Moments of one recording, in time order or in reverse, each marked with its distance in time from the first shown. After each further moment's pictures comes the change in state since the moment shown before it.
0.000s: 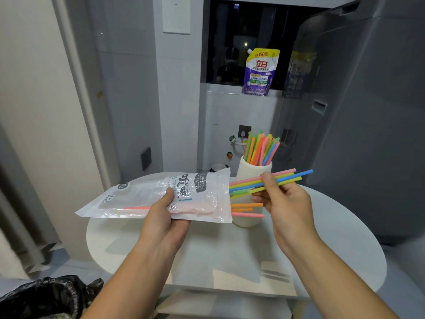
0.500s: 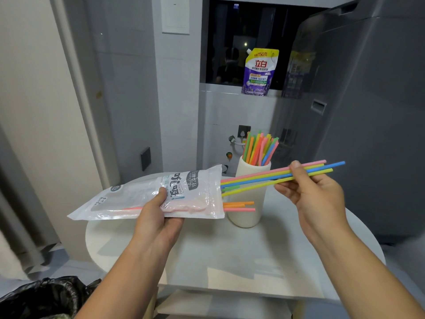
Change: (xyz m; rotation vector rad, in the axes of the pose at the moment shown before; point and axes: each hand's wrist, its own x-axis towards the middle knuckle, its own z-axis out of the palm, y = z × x) left_hand 0.004 0.008 -0.002 -0.036 0.019 0.039; right_hand 0.020 -0.024 -0.032 0.133 0.074 -0.076
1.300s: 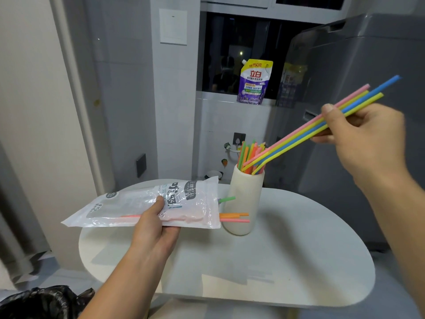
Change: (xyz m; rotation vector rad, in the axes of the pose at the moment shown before) left_hand 0.005 -0.003 -0.002 0.064 0.020 -0.002; right_hand 0.042 -0.115 -0.001 -0.546 -0.003 -0.588
